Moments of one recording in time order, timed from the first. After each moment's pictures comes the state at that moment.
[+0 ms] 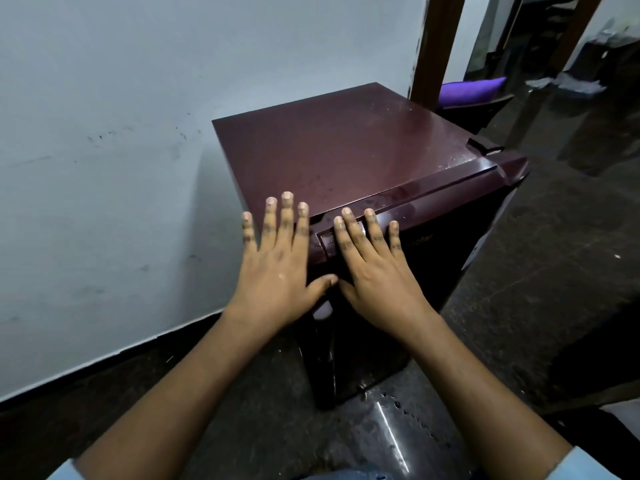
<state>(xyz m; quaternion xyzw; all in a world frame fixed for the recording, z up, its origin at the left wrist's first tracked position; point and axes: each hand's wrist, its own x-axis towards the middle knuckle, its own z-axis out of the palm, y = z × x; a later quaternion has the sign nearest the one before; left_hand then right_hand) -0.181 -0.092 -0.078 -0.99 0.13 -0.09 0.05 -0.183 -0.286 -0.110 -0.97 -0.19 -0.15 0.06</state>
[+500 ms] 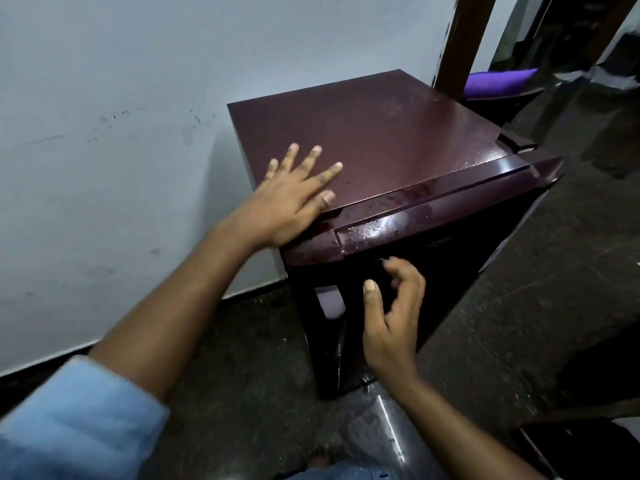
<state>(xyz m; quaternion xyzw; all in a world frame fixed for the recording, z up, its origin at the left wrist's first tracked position) -0.088 -0.060 -0.037 -0.96 0.23 -0.02 -0.13 -0.226 -0.253 -0.175 -0.78 0.00 -0.29 0.55</state>
